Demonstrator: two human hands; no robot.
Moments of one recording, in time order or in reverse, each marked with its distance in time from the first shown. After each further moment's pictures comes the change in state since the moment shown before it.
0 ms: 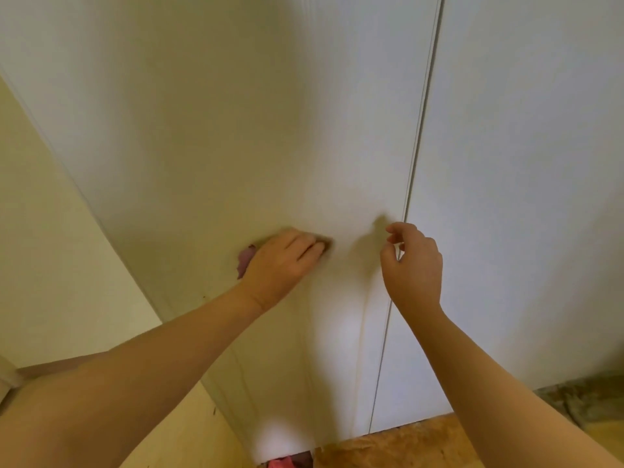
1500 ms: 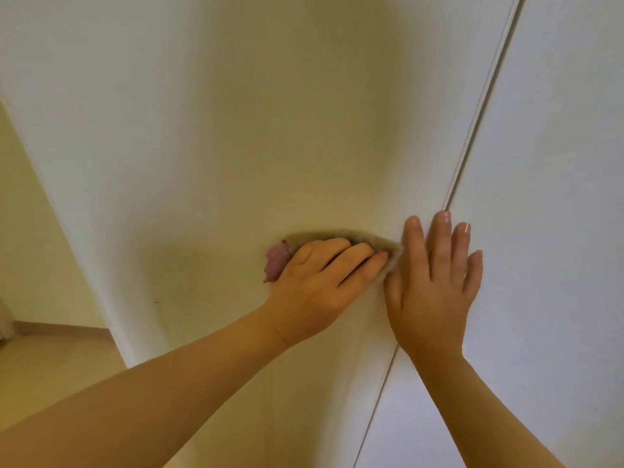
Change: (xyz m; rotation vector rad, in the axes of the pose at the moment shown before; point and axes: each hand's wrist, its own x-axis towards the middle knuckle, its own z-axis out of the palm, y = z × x) left_hand 0.054 0.039 0.055 0.264 0.317 -0.160; right_hand 0.068 0.065 0.039 -0.330 0.320 -0.643
